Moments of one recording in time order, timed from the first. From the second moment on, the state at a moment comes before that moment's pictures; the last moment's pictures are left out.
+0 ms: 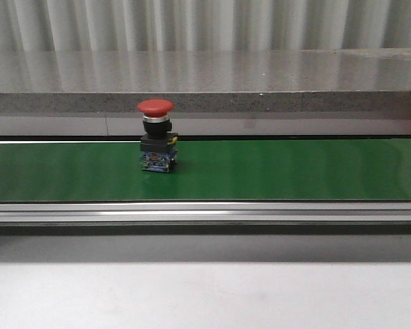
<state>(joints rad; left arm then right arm) 0.06 1.51 -0.99 0.01 0.53 -0.20 -0.09 0.57 -0.65 0.28 0.64 -0.24</state>
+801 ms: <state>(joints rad) -0.14 1.12 -0.95 0.07 0.50 -0.18 -0.09 0.57 -0.65 0.28 0.64 -0.24</state>
